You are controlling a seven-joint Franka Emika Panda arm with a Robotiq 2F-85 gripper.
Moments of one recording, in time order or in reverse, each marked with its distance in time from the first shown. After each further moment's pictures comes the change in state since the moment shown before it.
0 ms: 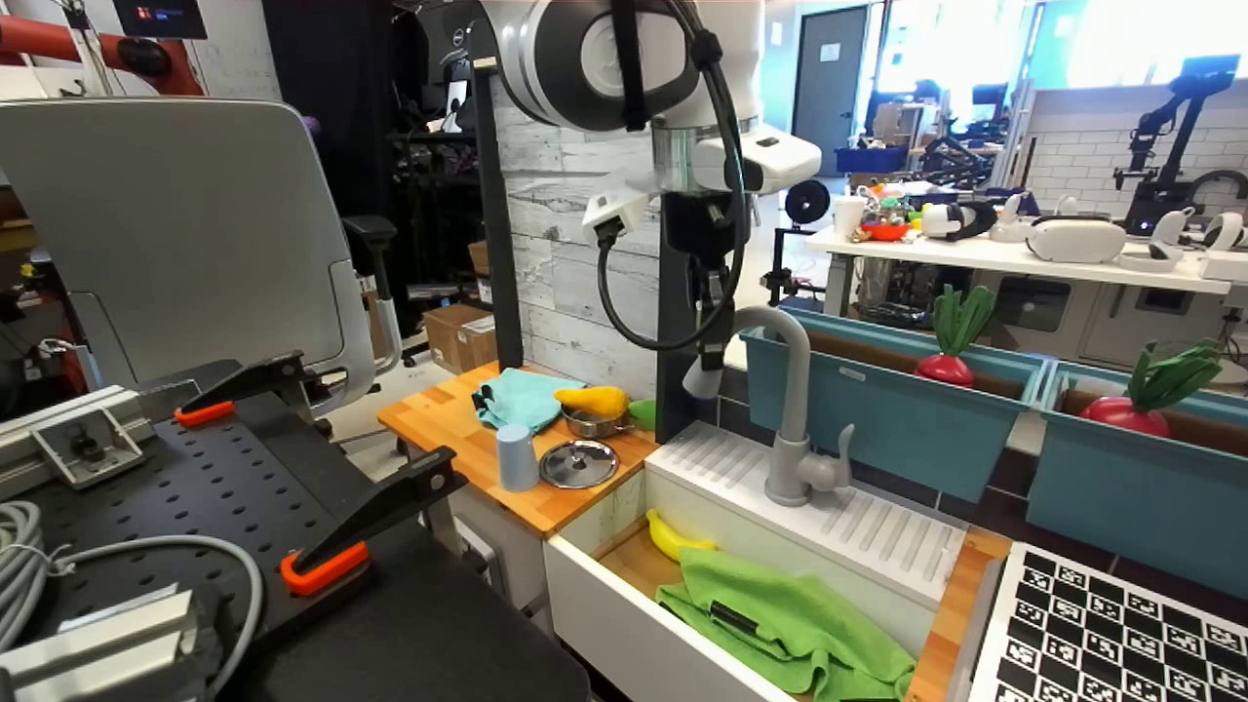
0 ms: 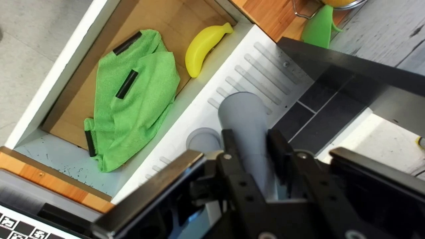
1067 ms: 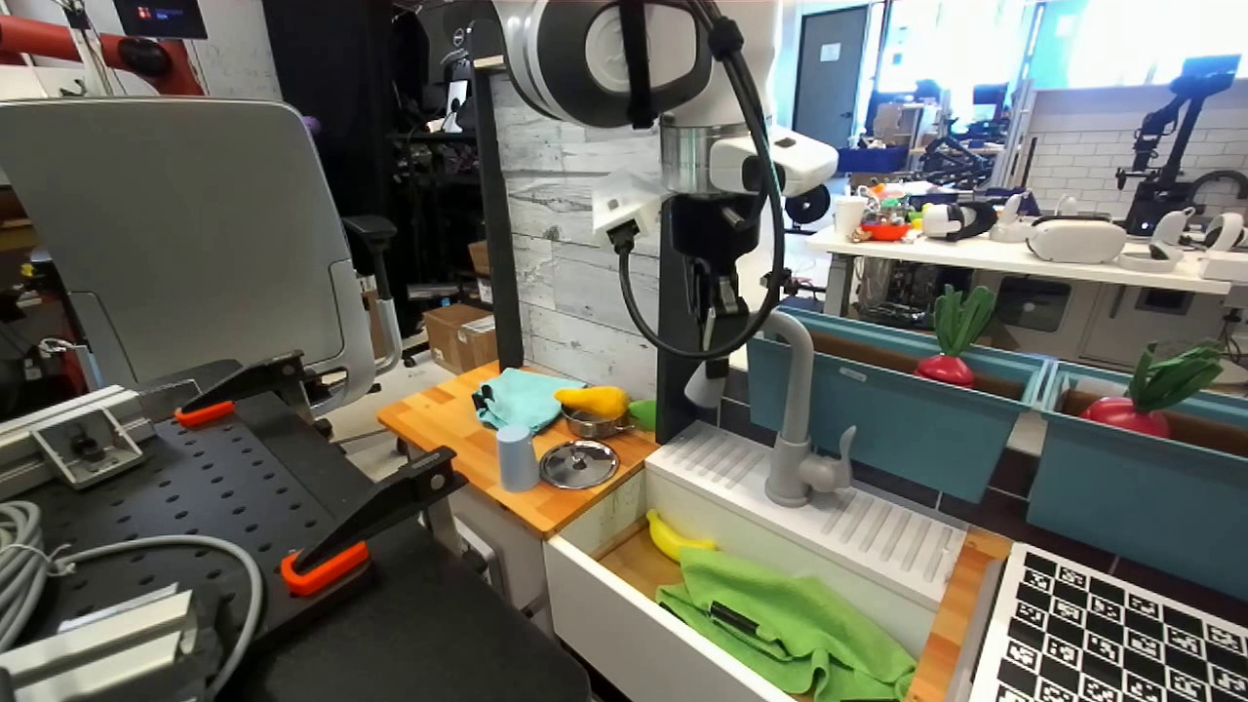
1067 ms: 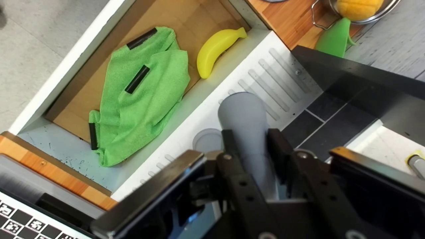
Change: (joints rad) arm -0.050 -0.016 0.024 -0.020 0.000 -0.015 -0.119
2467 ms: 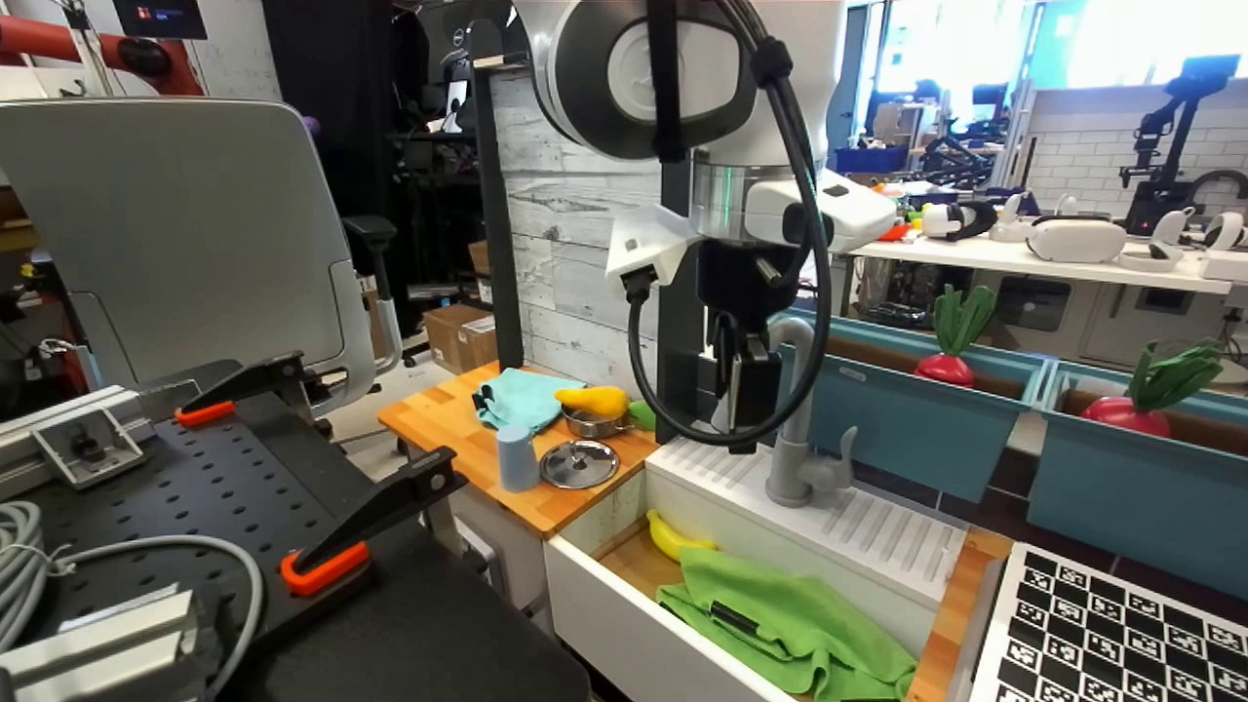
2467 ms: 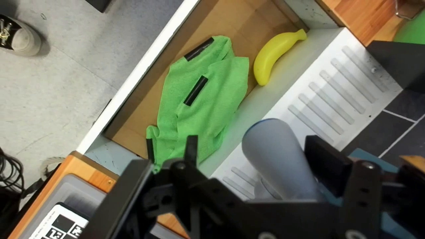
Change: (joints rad) arm -0.075 0.024 -0.026 -0.028 0.001 -0.037 -0.015
